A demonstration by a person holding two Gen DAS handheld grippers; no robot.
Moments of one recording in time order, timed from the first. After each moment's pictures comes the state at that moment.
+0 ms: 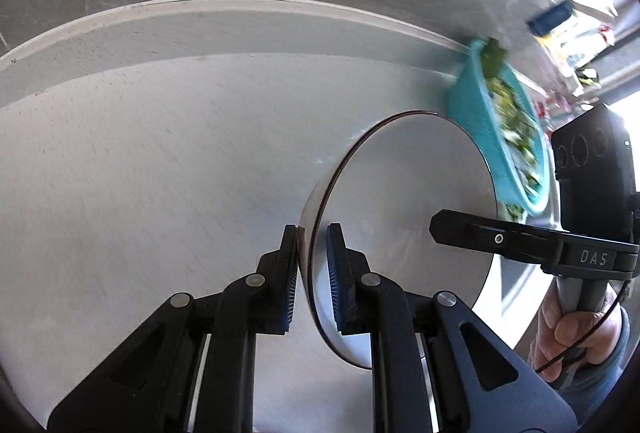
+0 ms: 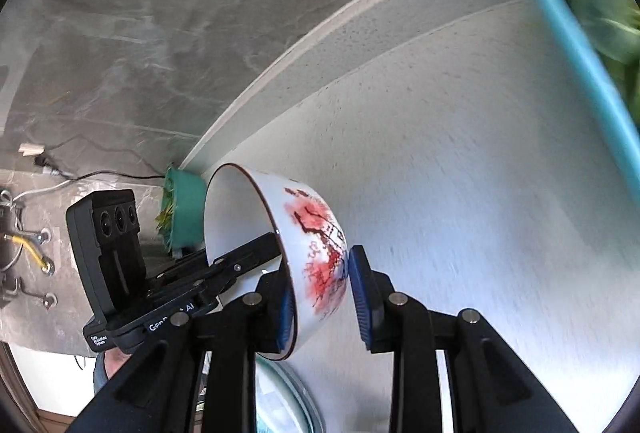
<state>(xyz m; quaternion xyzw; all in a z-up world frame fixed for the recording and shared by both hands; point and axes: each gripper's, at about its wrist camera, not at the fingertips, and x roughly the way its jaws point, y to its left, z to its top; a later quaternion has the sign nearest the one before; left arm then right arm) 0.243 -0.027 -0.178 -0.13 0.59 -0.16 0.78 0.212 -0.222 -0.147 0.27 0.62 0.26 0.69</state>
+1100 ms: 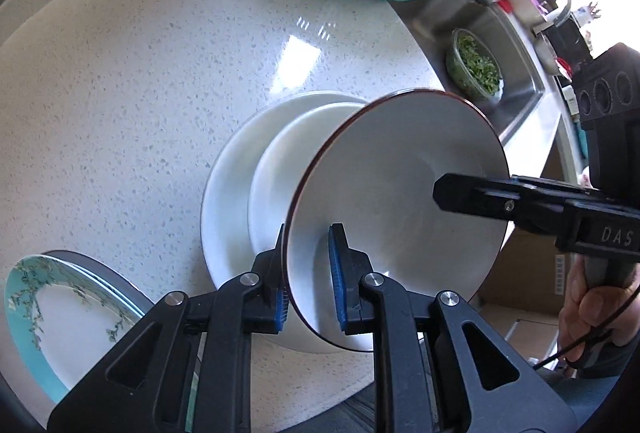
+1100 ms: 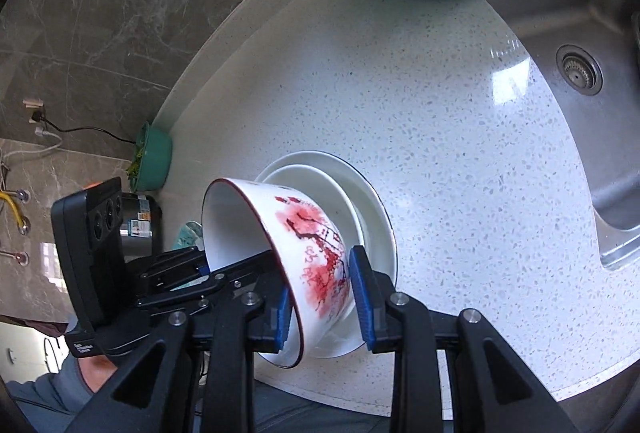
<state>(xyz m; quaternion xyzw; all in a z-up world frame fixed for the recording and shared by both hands) 0.028 -0.163 -0.193 -0.02 0.63 -0.23 0.74 0.010 -0.306 -0.133 0.25 0.62 0.17 0.72</state>
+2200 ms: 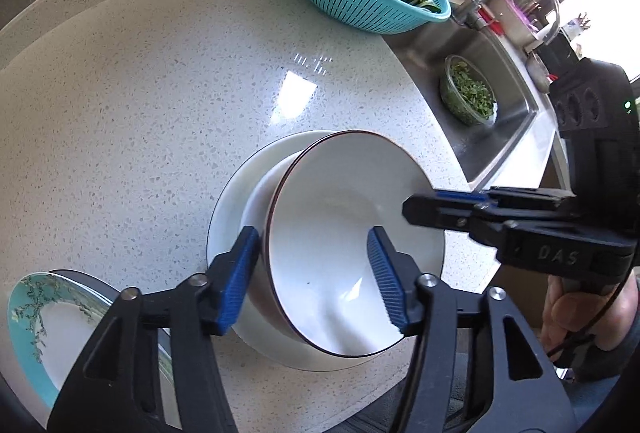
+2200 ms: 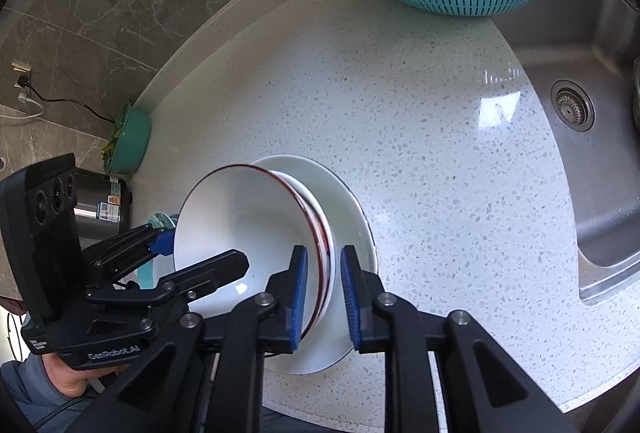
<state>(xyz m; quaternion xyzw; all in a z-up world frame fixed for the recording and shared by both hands) 0.033 -0.152 -0.177 -0.03 0.58 -0.24 0.78 0.015 -0.302 -0.143 0.18 0.62 0.17 0.75</state>
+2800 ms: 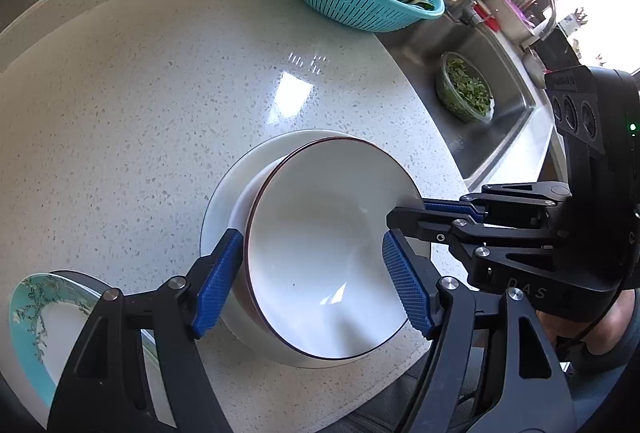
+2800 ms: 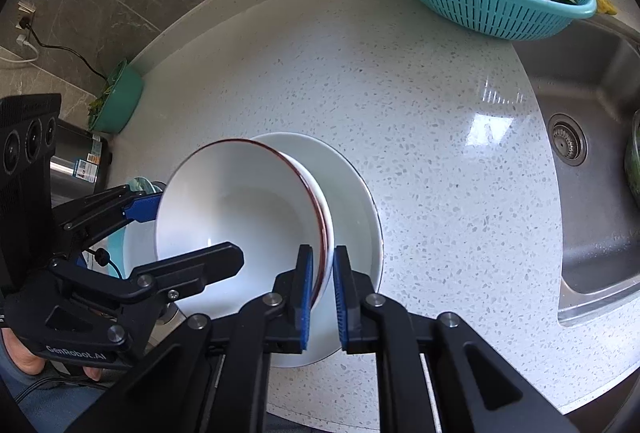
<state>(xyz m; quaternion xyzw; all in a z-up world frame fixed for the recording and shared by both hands) 0.033 -0.155 -0.172 -0.02 0.59 -0.24 0.77 0.010 -0.279 -0.138 0.08 0.62 0.18 0.76</state>
